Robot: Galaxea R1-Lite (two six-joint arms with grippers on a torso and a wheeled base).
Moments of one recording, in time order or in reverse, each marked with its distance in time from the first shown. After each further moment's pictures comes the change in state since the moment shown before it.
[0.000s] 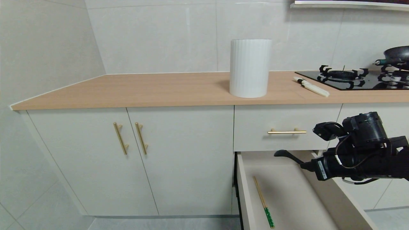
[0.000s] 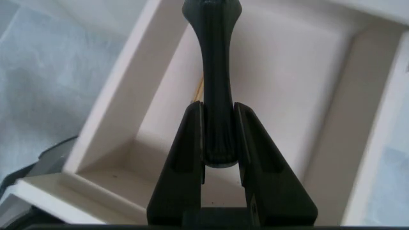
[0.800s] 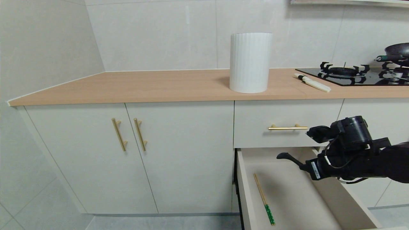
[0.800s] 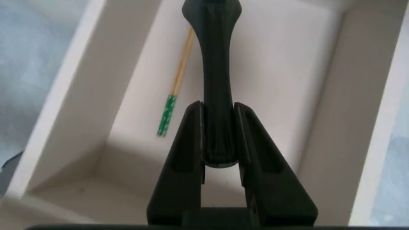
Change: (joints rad) left arm 0.000 0.000 0.000 0.000 0.000 0.000; right arm 0.000 0.104 -0.034 -0.022 -0.097 0.013
